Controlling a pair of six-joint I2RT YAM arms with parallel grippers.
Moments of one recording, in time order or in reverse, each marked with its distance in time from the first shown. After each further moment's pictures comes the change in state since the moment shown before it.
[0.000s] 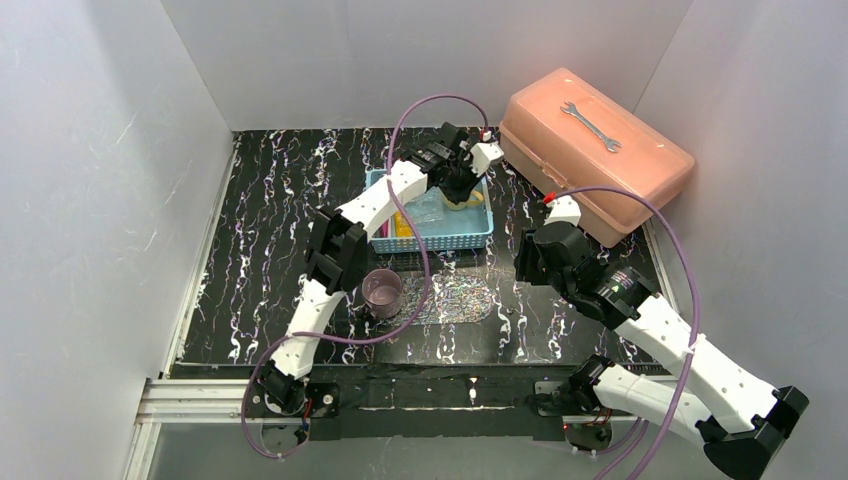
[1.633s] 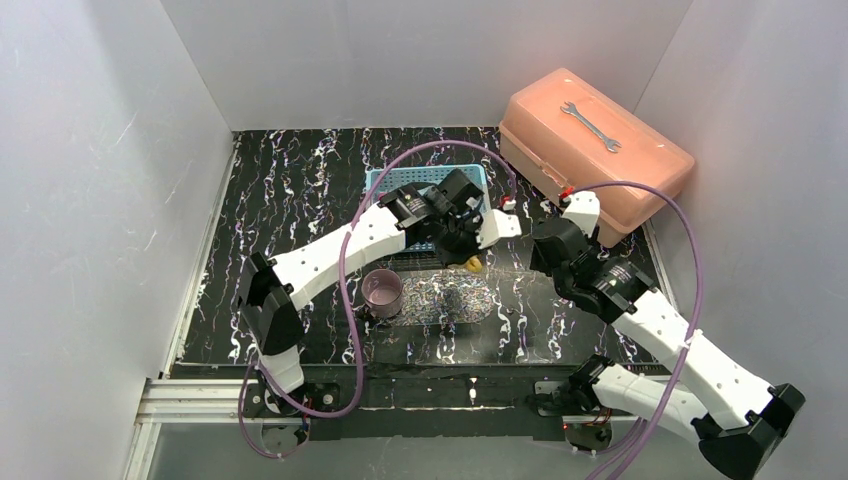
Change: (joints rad) left arm -0.294 -0.621 -0.510 -0.217 -0.039 0.134; right arm -0.021 0.035 0.047 -0.067 0.295 0.018
